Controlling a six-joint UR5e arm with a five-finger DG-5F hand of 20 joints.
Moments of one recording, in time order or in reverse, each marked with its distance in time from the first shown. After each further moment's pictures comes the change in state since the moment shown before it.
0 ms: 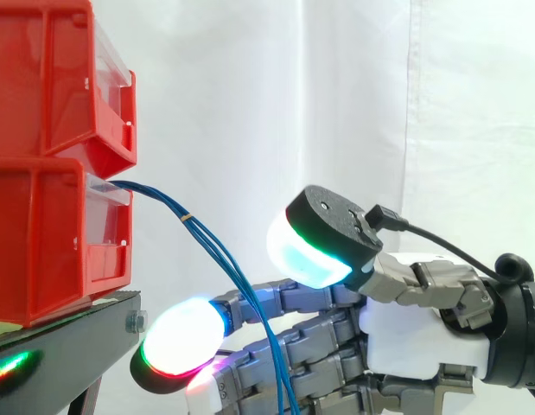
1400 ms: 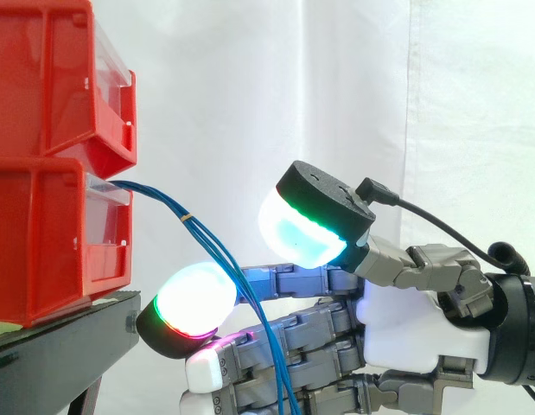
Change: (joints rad) arm 0.004 -0.001 0.006 0.009 -0.021 0.122
